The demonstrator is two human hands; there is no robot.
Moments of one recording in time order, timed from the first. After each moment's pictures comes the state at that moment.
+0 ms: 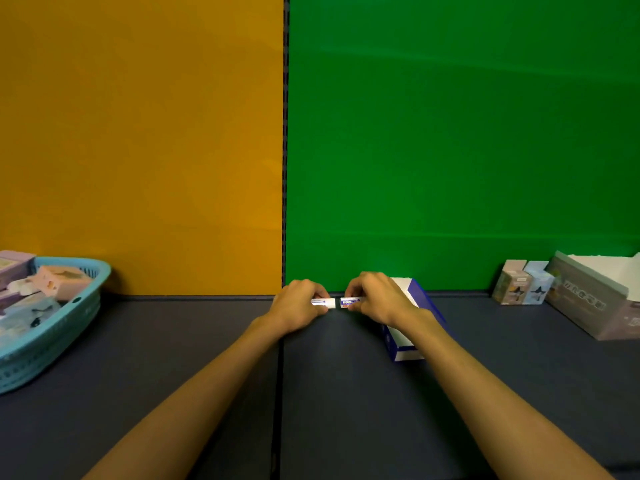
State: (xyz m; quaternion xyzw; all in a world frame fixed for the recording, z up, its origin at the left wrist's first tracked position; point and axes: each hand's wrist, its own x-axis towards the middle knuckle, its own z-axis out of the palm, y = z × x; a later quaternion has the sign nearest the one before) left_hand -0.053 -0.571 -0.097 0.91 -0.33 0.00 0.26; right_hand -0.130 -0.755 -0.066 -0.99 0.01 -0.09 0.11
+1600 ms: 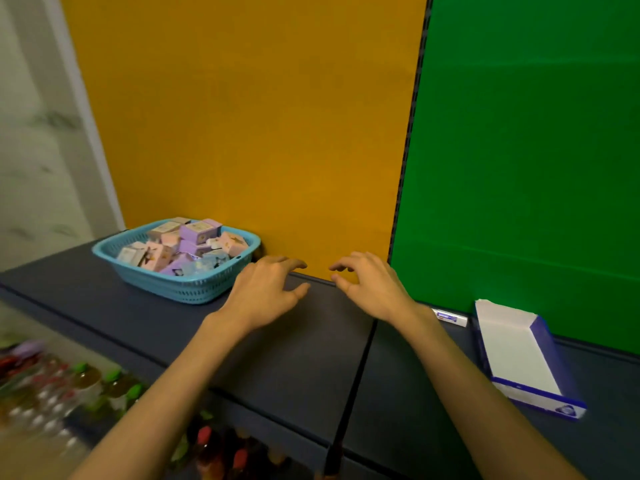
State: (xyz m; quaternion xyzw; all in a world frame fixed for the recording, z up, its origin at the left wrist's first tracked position) left_hand -0.176 -0.375 -0.021 0.97 -0.12 0.20 0.12; right_hand -0.135 -0.590 -0.022 -0.92 -0.27 -0.20 0.19
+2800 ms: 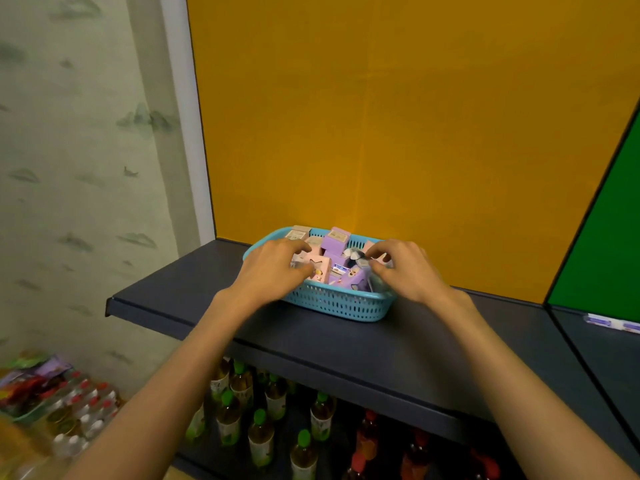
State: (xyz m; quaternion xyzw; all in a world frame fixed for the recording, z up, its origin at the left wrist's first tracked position) left_hand -0.137 -0.020 -0.004 0.96 -0.10 0.18 0.18; right_hand -0.106 -0.273 -0.010 -0.95 -0.18 -0.21 0.18
